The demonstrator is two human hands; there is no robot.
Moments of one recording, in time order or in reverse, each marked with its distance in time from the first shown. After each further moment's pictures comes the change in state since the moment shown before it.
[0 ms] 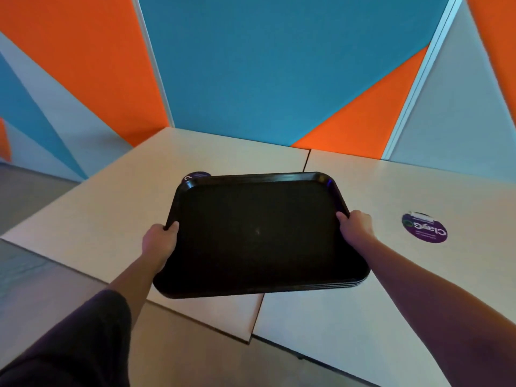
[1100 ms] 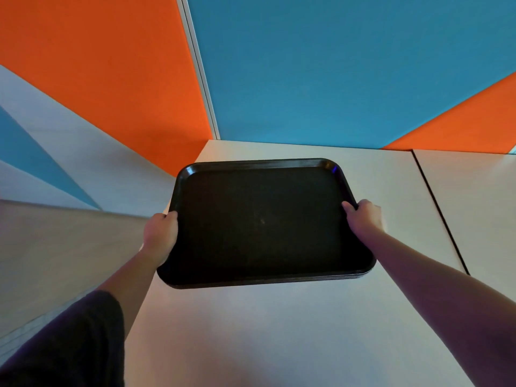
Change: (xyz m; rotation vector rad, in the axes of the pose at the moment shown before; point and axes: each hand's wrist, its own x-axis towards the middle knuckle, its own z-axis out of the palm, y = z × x) left_hand 0.437 -0.036 -0.161 0.035 -0.048 0.113; right_hand 0.106 -0.335 0.267 0.065 0.108 0.150
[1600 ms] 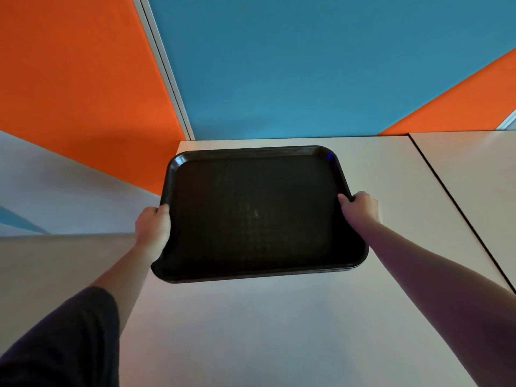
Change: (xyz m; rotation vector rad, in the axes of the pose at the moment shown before) left_hand 0.162 0.013 0.050 0.017 -0.120 0.070; right_hand 0.059 -0.055 0.062 0.020 0.069 0.209
